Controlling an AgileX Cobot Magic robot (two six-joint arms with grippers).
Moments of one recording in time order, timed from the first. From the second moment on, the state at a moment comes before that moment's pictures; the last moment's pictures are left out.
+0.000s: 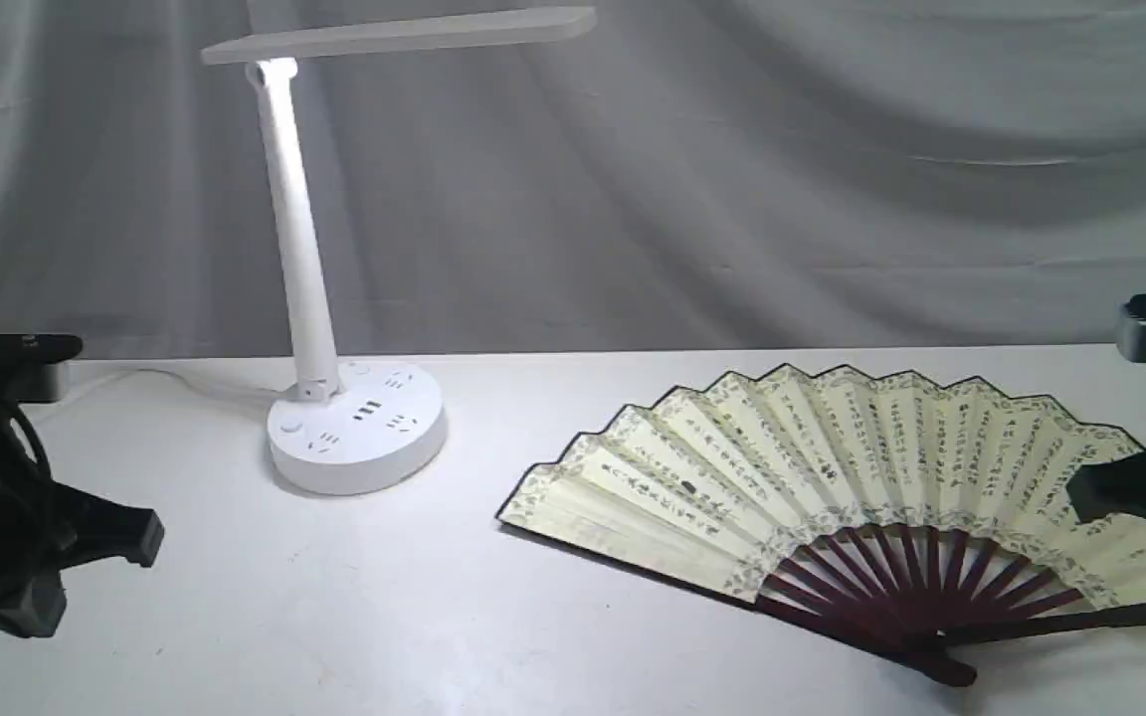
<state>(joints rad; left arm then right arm) -0.13 1.66 -1.10 0.06 0.89 -0.15 -0.24 1.65 -1.10 0.07 0.83 -0.13</state>
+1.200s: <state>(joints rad) -0.13 1.42 -1.07 -0.03 0.92 -0.05 -0.15 1.50 -1.04 0.05 0.81 -0.17</state>
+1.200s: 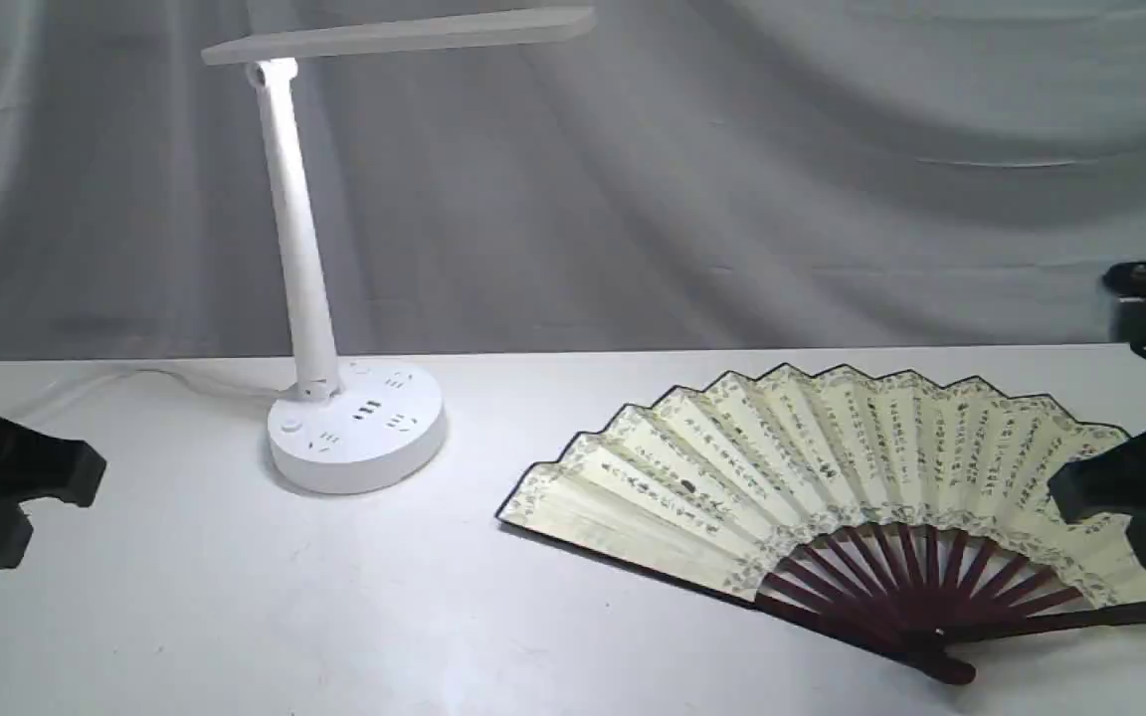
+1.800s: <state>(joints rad) -0.13 1.08 -1.06 0.03 0.93 -0.05 -0.06 0.99 -0.99 0.04 0.79 -0.15</state>
